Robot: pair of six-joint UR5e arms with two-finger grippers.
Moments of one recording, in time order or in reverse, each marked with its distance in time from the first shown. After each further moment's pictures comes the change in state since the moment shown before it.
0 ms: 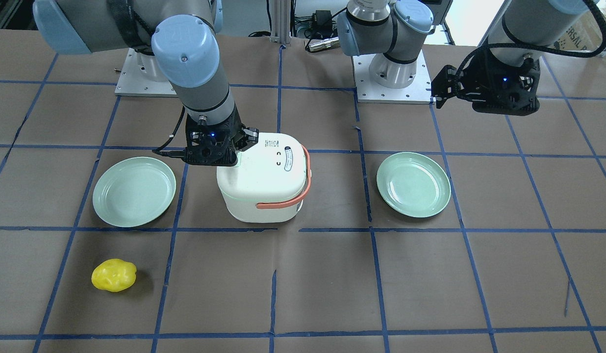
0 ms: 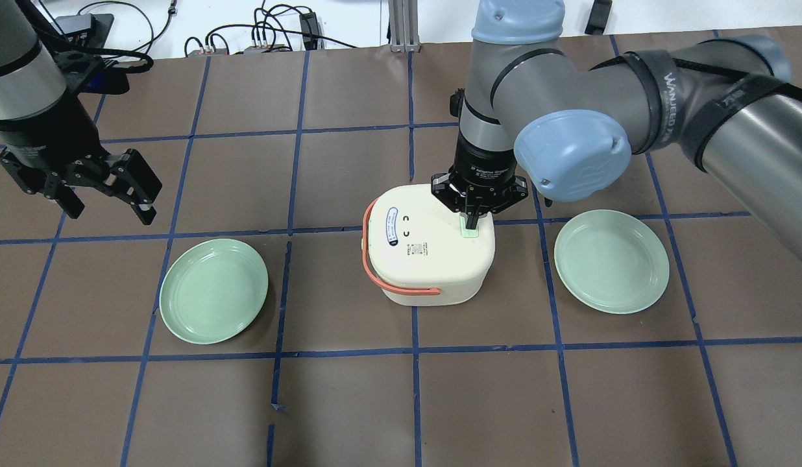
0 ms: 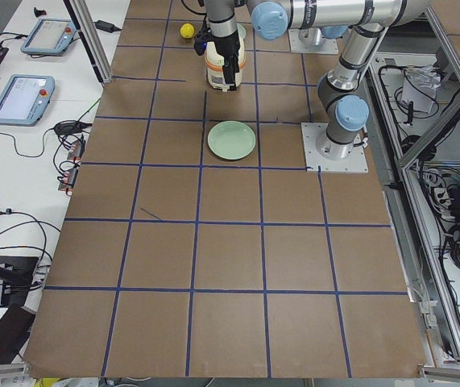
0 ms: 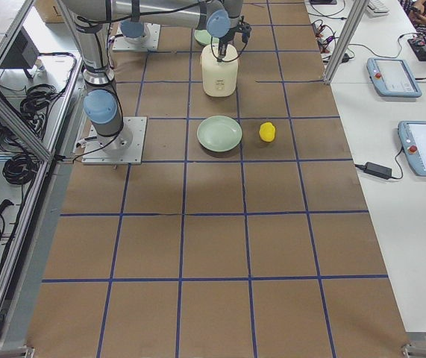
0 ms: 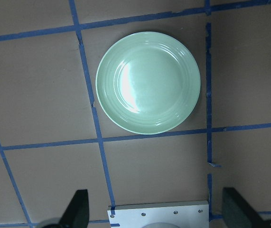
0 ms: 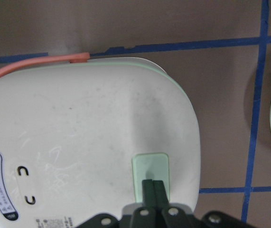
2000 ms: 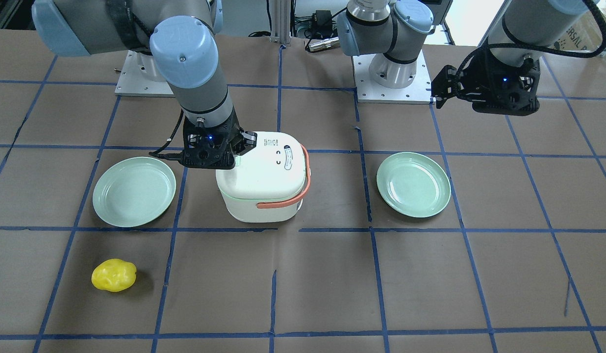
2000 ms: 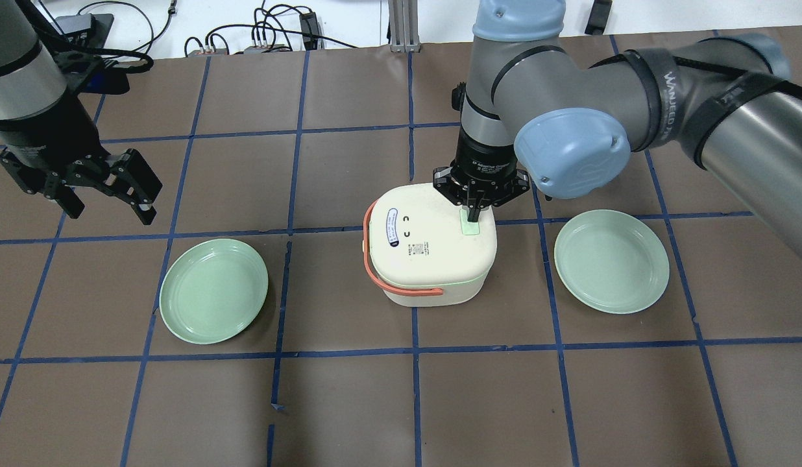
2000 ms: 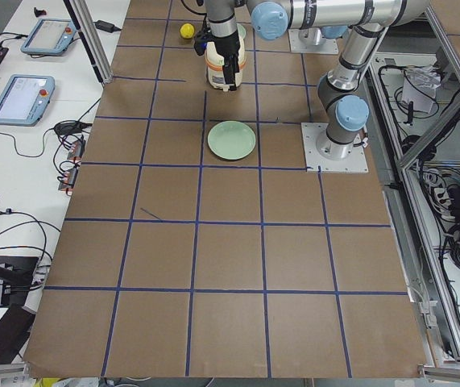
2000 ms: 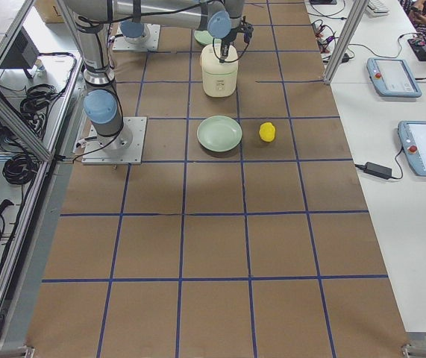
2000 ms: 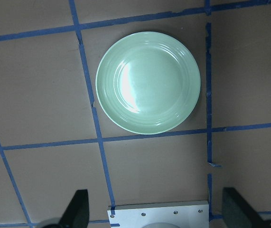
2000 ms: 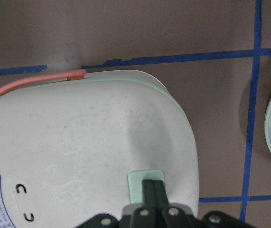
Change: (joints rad) left arm 0.000 0.000 0.000 0.000 0.000 0.000; right arm -0.003 -0.001 -0.021 -0.018 -0.026 0.006
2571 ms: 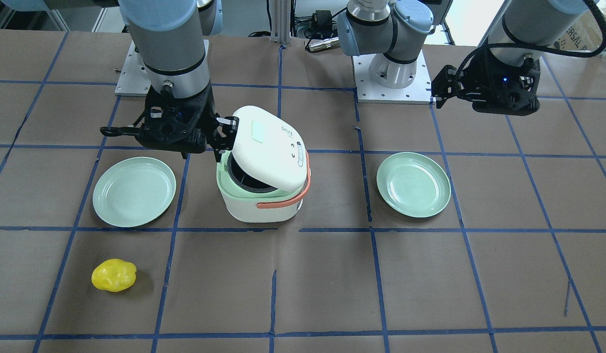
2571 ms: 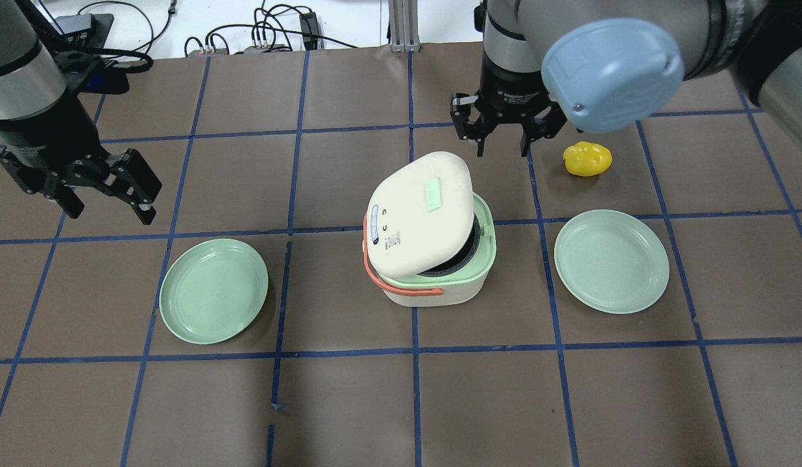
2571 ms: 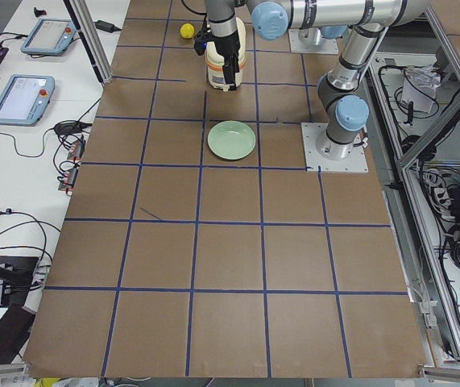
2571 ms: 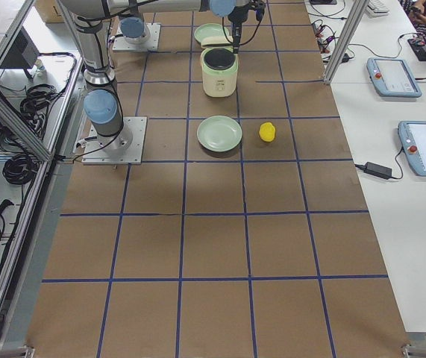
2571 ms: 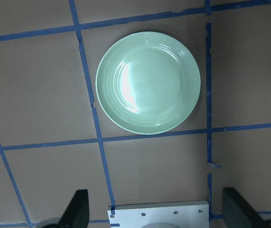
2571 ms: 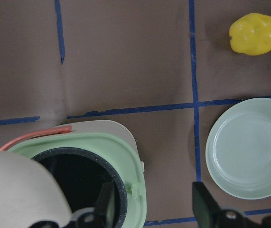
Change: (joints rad) left arm 0.000 0.000 0.000 0.000 0.000 0.000; right arm -0.045 -0.015 -0.184 0.090 -0.128 -0.029
